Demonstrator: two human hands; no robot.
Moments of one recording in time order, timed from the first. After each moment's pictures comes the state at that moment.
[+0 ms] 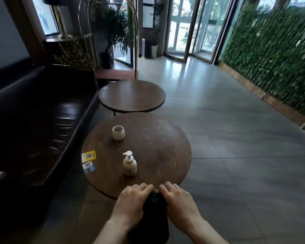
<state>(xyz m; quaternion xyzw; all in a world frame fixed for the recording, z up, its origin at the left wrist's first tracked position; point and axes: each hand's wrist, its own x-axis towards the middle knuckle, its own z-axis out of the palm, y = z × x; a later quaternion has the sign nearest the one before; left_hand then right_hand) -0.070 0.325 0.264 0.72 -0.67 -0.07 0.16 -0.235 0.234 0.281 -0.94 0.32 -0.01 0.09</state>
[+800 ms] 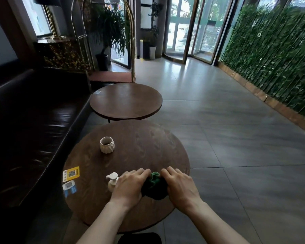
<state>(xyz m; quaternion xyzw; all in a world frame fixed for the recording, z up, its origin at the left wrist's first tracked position) -0.026 0.149 0.272 0.75 -0.65 -0.03 0.12 -0.196 0.057 0.283 -0.94 0.34 -0.05 0.05</state>
